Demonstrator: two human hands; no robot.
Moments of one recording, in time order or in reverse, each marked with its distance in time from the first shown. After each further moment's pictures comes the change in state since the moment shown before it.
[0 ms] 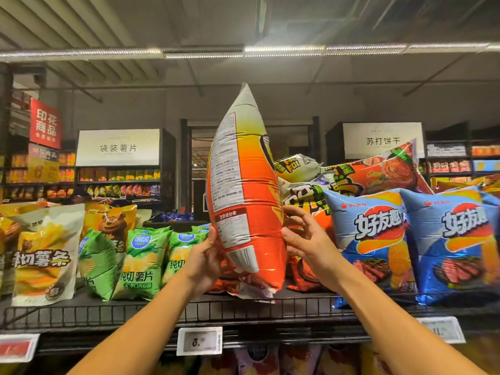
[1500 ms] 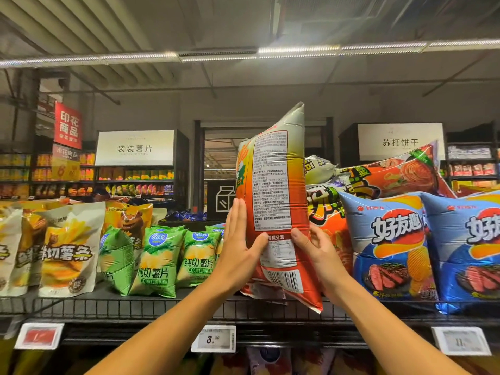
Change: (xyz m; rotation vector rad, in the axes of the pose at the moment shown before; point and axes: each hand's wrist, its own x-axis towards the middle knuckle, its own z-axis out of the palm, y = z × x) left_hand -0.026 0.013 0.054 1.054 0.223 0.582; right_hand 0.000 0.027 0.014 0.073 0.169 0.100
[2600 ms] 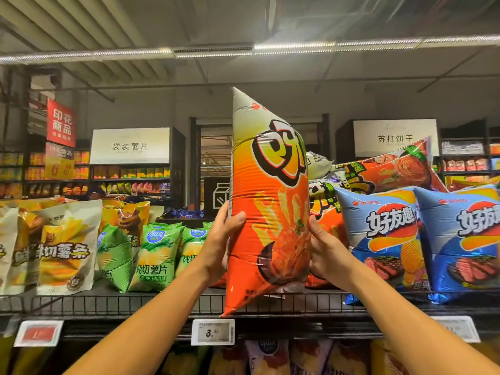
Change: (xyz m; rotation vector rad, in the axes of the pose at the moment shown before) left_hand 0.010 -0.011 -0.021 -0.983 -0.198 -0.244; right_hand -0.003 -0.021 -0.018 -0.083 -0.225 0.183
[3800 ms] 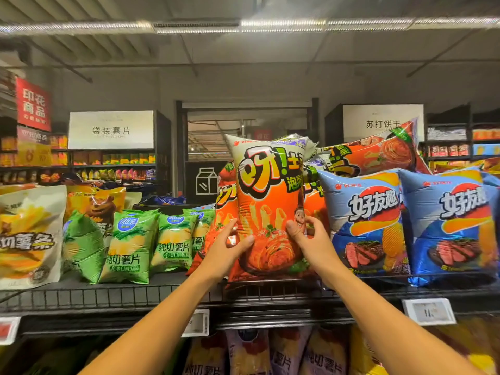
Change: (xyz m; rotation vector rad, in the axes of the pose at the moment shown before) left_hand 0.010 -0.079 0.008 0.598 0.138 -0.168; right_hand 0.011 0.048 -0.032 -0.356 0.480 -0.089
